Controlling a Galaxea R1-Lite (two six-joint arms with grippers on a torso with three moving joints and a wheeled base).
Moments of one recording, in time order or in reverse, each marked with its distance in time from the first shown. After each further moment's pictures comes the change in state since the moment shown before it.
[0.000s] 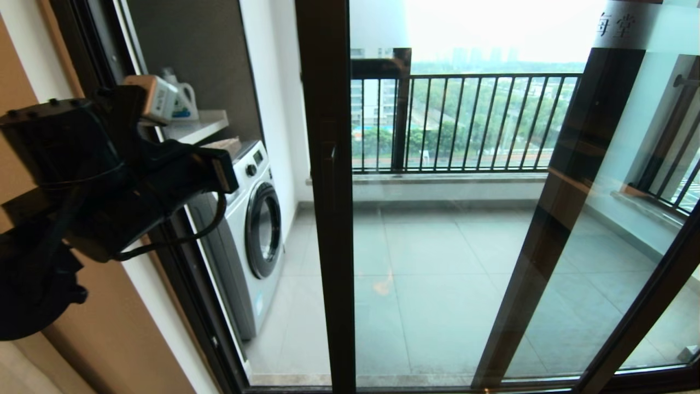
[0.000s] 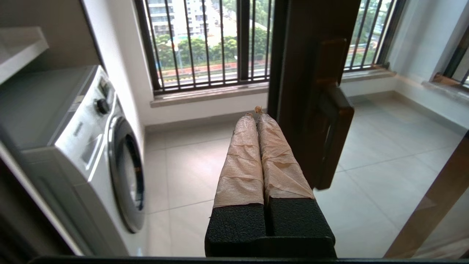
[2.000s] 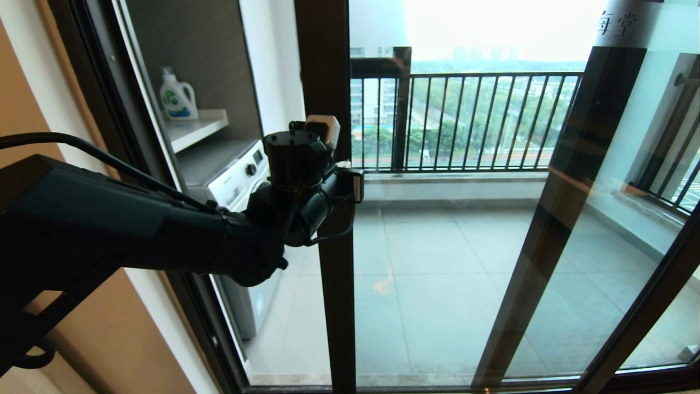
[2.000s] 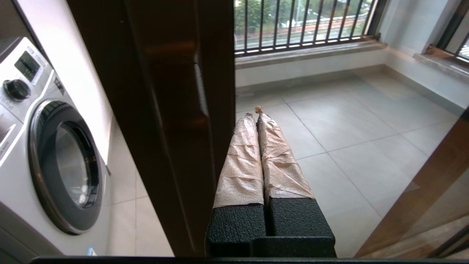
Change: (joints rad) left arm -0.280 0.462 -0.452 0.082 0.249 -0.005; right arm 0.000 0.000 0.000 0.000 0.000 0.000
